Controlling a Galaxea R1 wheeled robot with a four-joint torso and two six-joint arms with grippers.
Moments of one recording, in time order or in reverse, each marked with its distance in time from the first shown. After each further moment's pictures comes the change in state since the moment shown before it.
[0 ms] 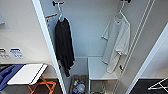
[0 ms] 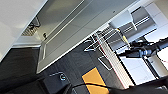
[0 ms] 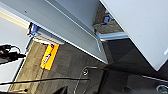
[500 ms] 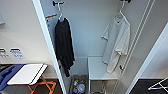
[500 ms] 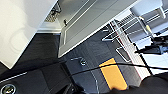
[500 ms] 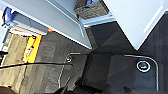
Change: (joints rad) left arm 0.048 0.172 -0.356 -0.006 0.002 -0.018; right arm -0.053 0.213 -0.324 0.000 -0.046 0.058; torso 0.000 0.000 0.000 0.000
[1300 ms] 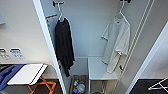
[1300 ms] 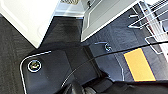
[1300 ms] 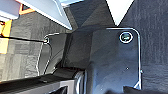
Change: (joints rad) left arm 0.041 0.357 -0.603 0.000 -0.001 -0.050; right arm -0.064 0.294 -0.415 -0.002 -0.119 0.061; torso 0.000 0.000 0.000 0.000
